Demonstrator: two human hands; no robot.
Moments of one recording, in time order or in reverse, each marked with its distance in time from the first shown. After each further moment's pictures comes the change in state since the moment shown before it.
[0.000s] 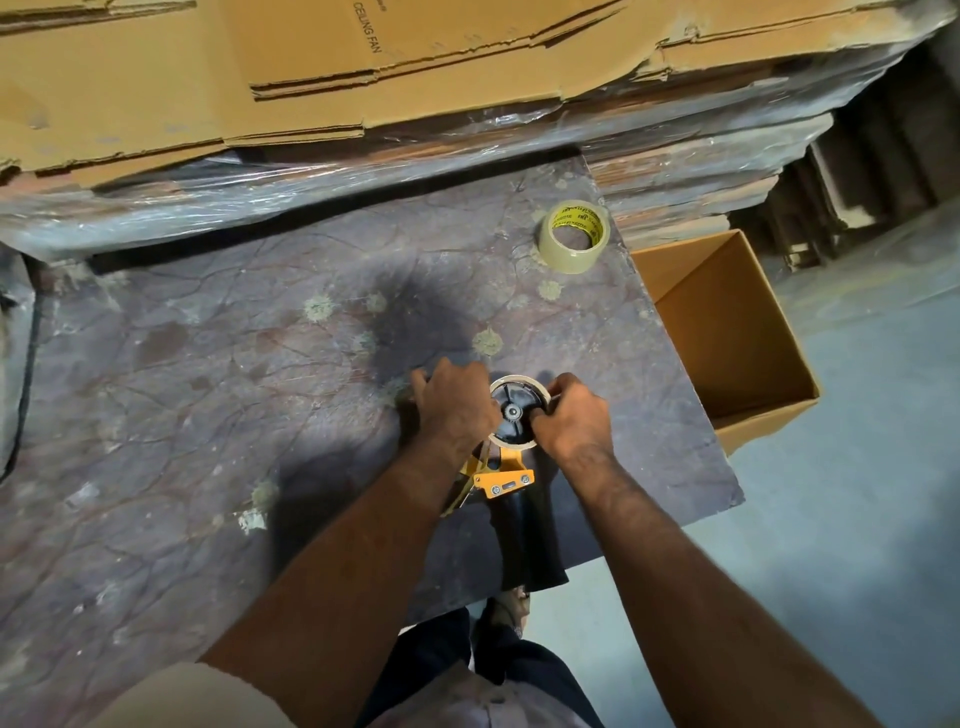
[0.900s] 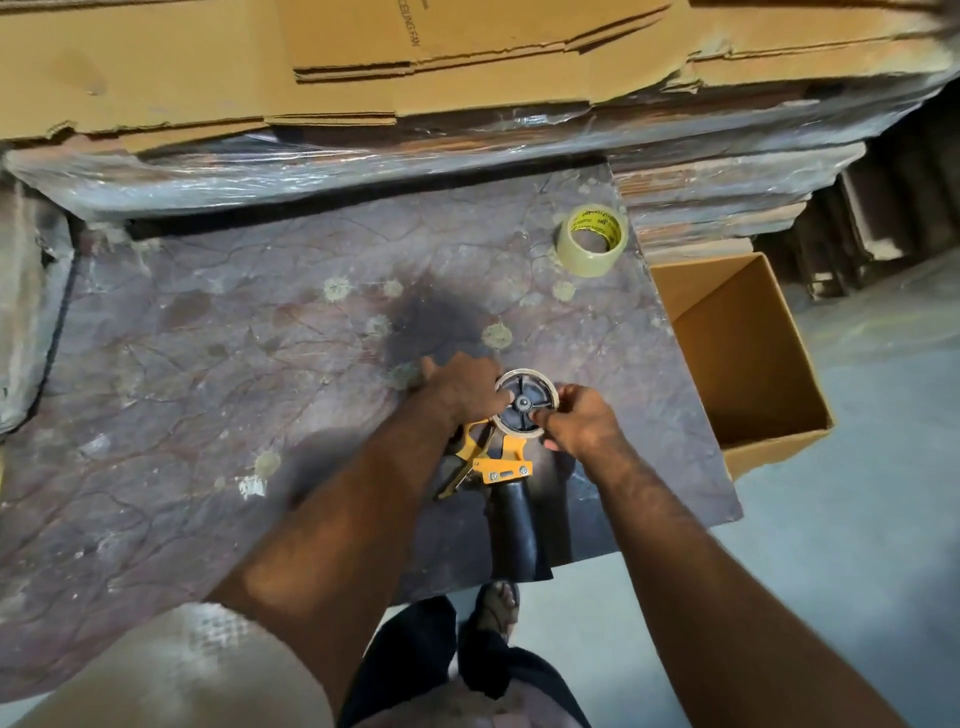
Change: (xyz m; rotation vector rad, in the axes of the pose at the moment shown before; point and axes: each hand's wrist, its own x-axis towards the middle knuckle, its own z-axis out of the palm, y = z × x) left_hand 0.015 -0.011 0.004 -0.052 -0.250 0.115; right_hand 0.024 0.029 0.008 0.233 -0.244 0.054
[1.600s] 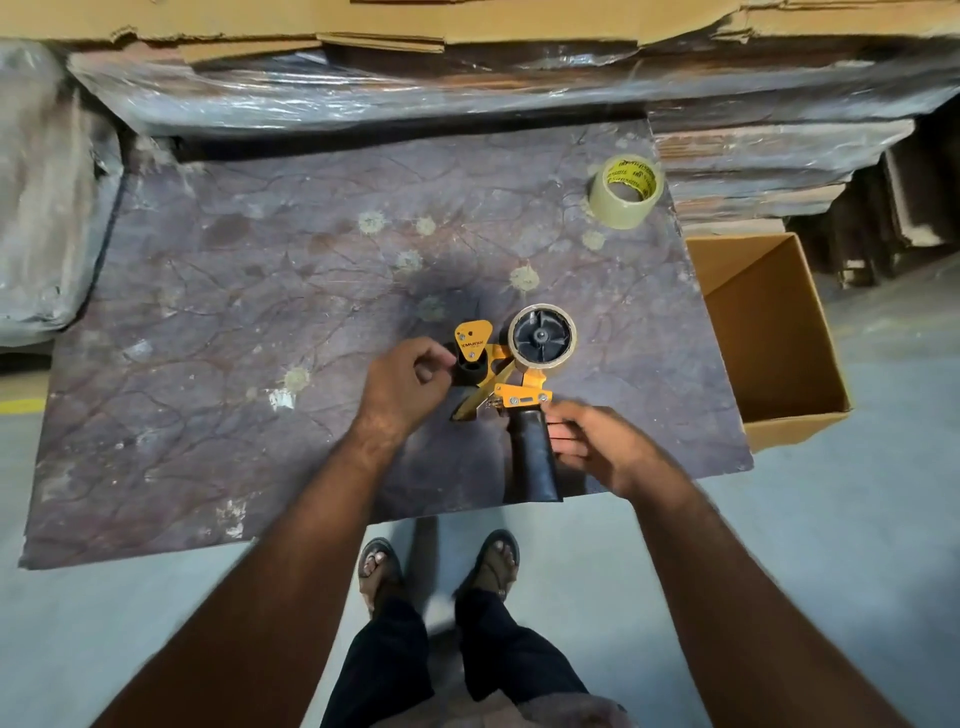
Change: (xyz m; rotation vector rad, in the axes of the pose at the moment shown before) left_hand -0.119 -0.065 0.063 -0.684 0.590 -0.052; right_hand -0.078 0.054 -0.003 0.374 -0.402 0.186
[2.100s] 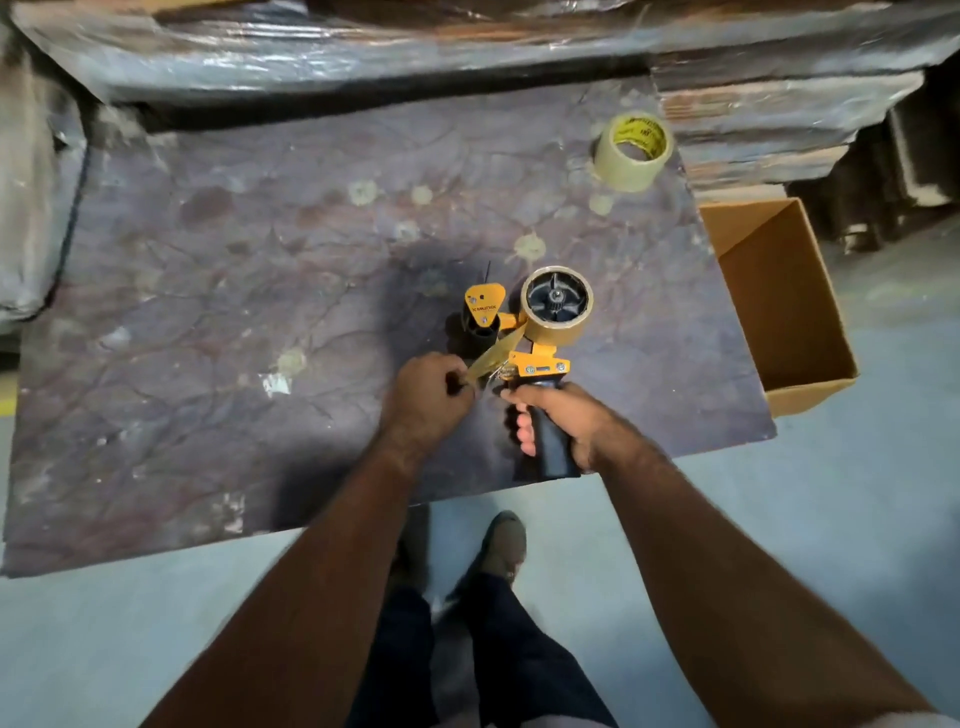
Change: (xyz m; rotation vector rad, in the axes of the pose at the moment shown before) left_hand -0.009 -0.035 0.034 0.243 -0.103 0.103; right_hand 0.028 0.014 0.047 0.049 -0.087 0.048
